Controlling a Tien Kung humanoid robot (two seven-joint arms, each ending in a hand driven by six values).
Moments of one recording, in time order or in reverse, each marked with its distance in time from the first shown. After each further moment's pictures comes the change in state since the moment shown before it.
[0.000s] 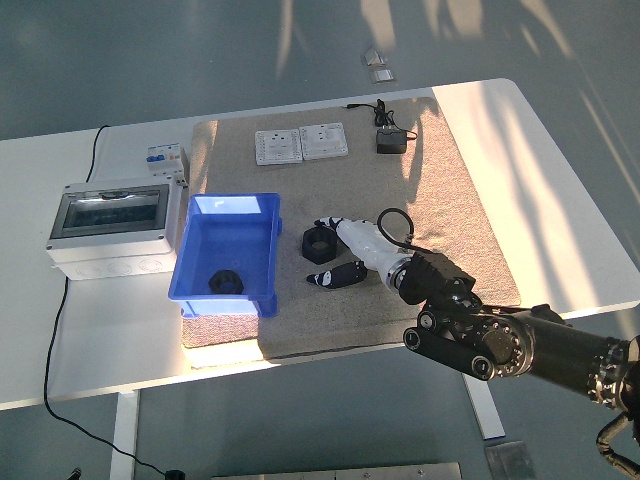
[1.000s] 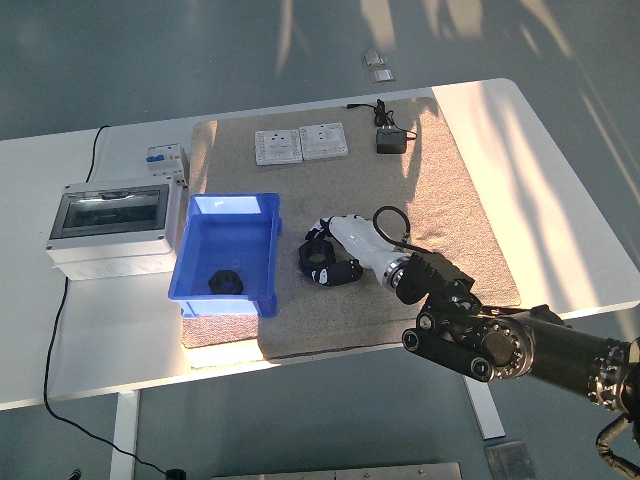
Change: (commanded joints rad) left arm 0.004 0.000 -0.003 0.000 0.007 -0.001 0.001; right arm -0.009 -0.001 0.015 0.014 -0.033 -0.025 0.041
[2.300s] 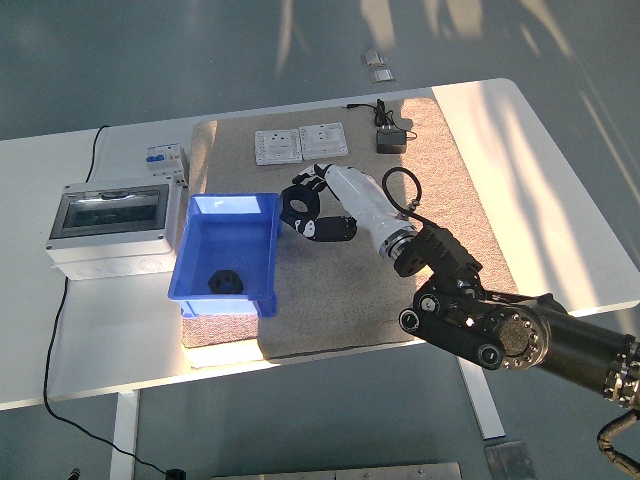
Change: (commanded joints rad) left arm 0.006 -0.002 -0.023 0.000 0.006 -0.004 -0.020; right arm 0.007 -0.040 0.118 0.235 -0.040 -0.112 0.031
